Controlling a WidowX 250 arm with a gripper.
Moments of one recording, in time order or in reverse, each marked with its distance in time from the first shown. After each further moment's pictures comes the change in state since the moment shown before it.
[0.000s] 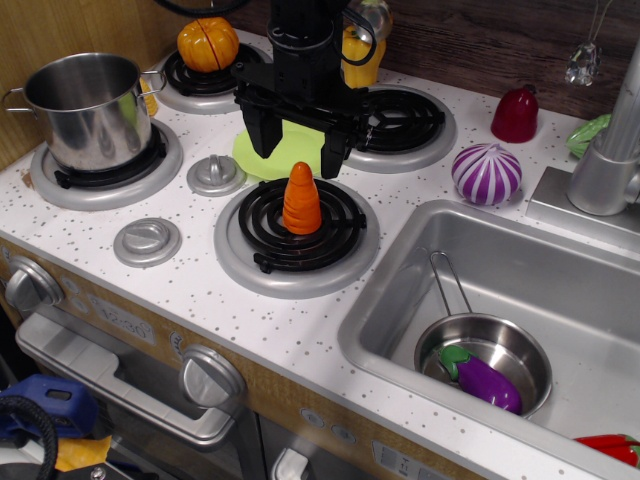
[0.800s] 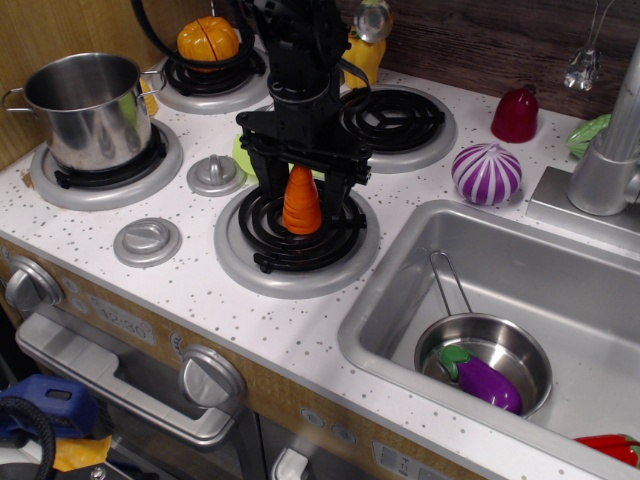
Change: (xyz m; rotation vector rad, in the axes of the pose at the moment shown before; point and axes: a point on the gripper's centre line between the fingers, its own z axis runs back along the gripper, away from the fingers) arm -0.009 -0.007 -0.035 -0.051 -0.009 0.019
